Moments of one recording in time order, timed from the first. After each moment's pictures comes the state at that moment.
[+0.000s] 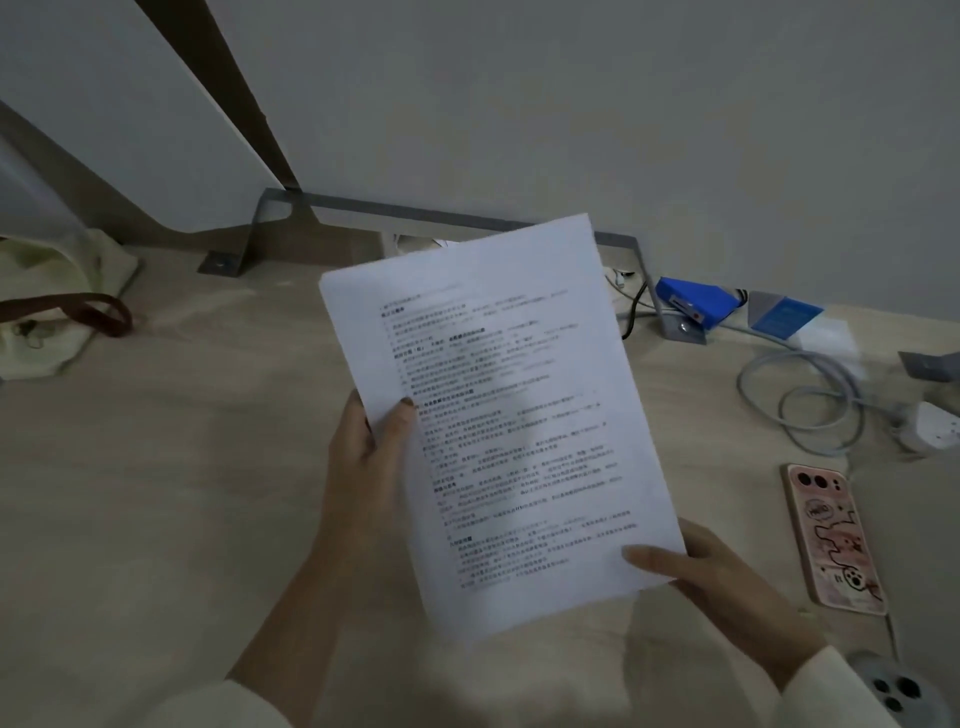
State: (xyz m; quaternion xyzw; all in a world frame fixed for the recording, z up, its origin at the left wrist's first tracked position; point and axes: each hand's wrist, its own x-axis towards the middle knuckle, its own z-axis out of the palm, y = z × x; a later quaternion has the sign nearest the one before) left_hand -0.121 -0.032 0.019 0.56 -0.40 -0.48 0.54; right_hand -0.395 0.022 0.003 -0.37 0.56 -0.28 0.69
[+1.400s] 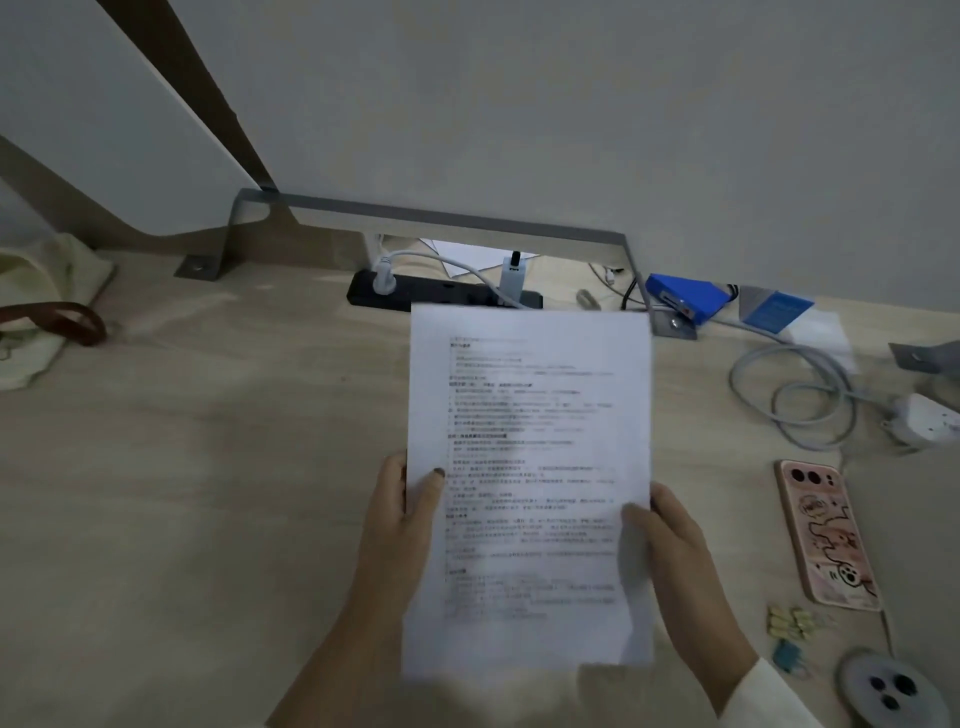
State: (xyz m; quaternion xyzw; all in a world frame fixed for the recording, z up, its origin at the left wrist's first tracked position) left_hand -0.145 -0.006 -0.018 0.61 -0.40 -0.52 0.44; right_hand -0.360 0.016 -0.012 -0.32 0.67 -0.43 0.52
